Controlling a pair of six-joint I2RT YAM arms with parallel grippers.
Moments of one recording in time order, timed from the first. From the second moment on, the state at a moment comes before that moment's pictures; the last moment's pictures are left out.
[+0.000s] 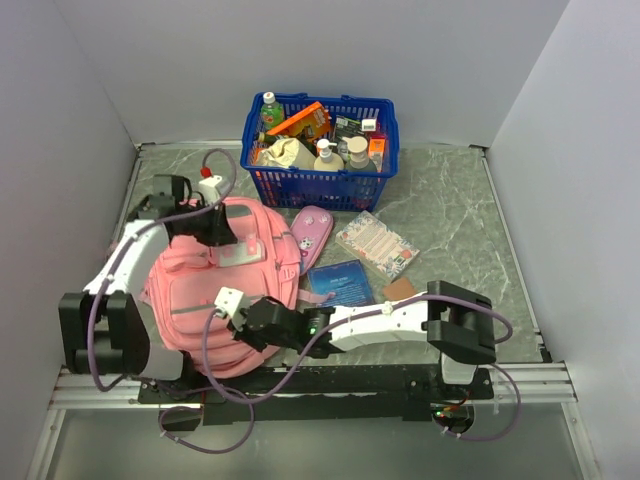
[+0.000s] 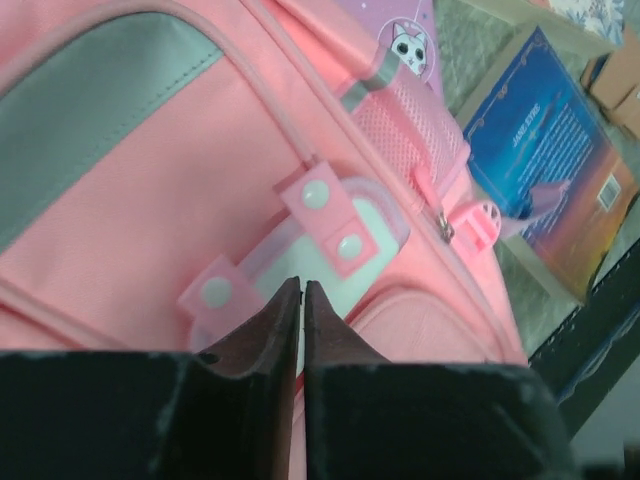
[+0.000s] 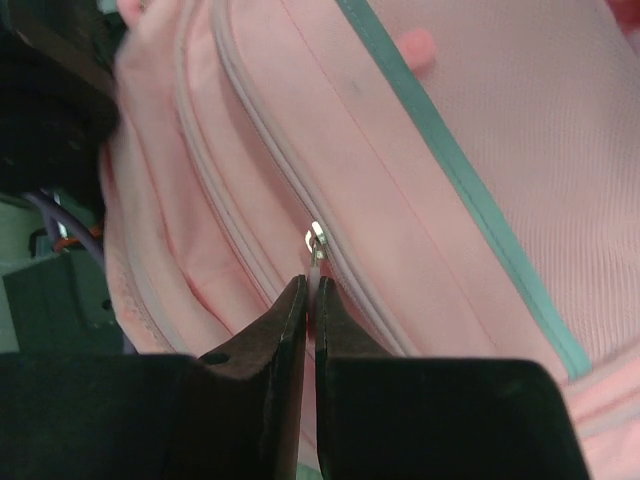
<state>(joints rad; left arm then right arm) -0.04 1.38 1.01 -0.54 0.65 0.13 1.41 1.76 1.12 0.13 0.16 0.06</state>
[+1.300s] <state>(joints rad) 0.12 1.50 1.14 -1.02 0.70 0.82 1.13 1.65 0.97 0.17 0.16 0.10</state>
